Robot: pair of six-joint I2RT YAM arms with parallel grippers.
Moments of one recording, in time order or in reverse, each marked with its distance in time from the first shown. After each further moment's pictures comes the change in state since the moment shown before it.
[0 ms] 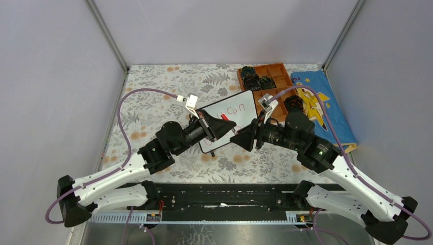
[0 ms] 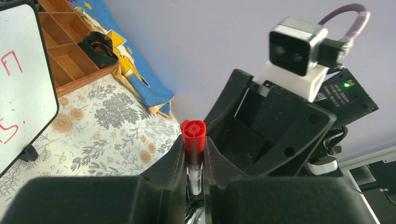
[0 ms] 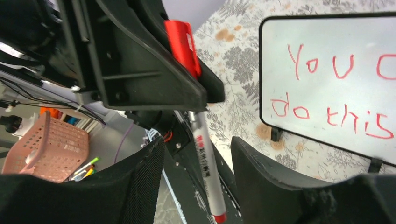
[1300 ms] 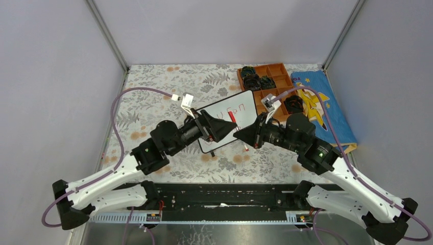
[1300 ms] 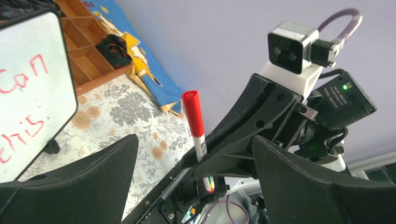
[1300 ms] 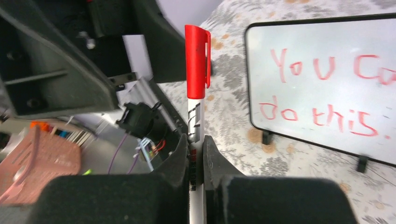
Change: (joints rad) left arm 0.006 -0.041 0.040 -0.111 -0.018 0.043; right arm 0.000 -0.003 -0.034 0.026 0.036 0.006
